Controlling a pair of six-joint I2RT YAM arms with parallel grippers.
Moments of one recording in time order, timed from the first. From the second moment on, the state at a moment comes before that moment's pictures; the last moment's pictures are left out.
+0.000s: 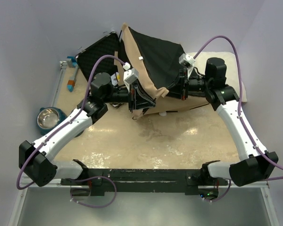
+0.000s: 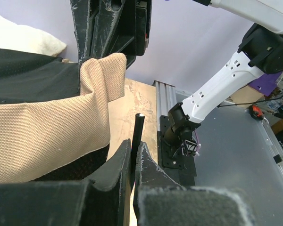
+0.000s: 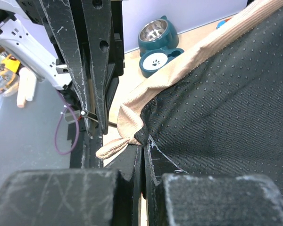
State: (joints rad) left arm -0.61 1.30 1.15 0.12 0.91 -0.33; right arm 0.24 1.29 1.37 -0.38 -1.17 -0.01
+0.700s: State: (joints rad) left arm -0.64 1.35 1.18 0.10 0.88 -0.33; right arm 0.24 1.28 1.28 -0.18 -1.19 0.24
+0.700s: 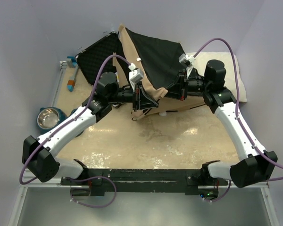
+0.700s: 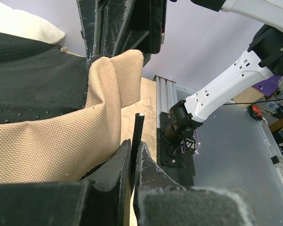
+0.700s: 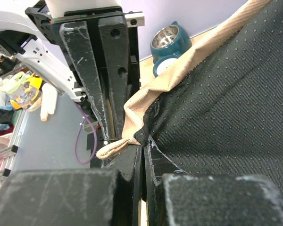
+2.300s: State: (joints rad) left arm -0.64 1.41 1.21 0.11 0.94 -0.43; right arm 0.31 1.20 1.24 -0.37 -1.07 -0.15
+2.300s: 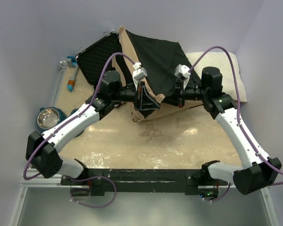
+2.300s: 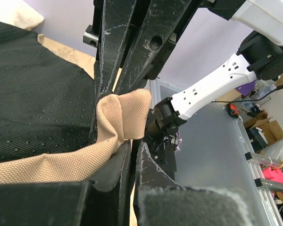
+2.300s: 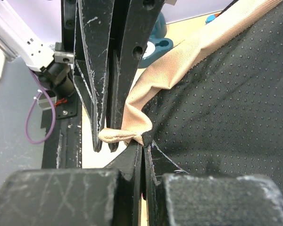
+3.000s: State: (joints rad) left arm -0.59 1.34 1.15 -0.14 0.92 -0.24; right arm 0.36 1.21 1.24 -0.43 -1.03 -0.21
